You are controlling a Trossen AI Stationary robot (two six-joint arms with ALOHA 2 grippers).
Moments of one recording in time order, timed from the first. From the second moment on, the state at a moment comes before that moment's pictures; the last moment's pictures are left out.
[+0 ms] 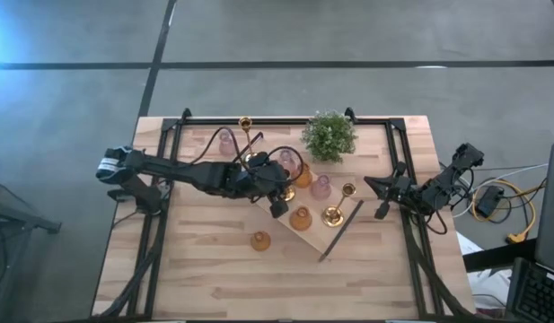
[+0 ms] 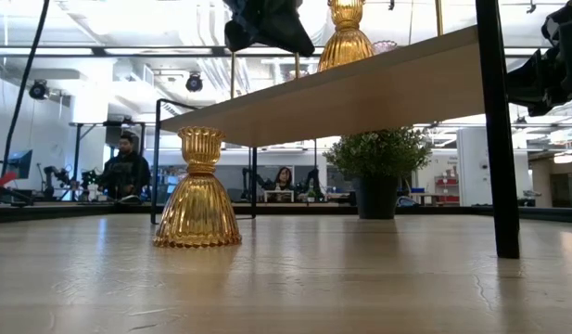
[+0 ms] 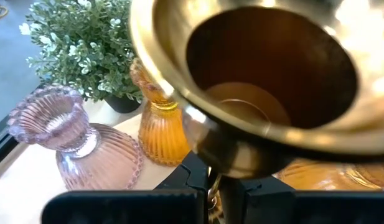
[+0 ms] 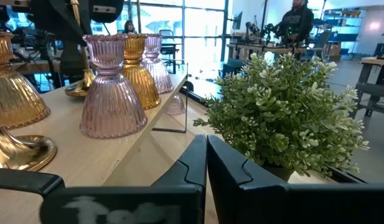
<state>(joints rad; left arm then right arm) -0.11 1.58 1.37 -0.39 -0.39 -0.29 0.71 0.01 0.05 -0.09 1.21 0.07</state>
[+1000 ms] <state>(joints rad) -0.08 1.58 1.37 -0.37 -0.31 -0.31 0.71 0.01 0.05 -0.09 1.21 0.07</state>
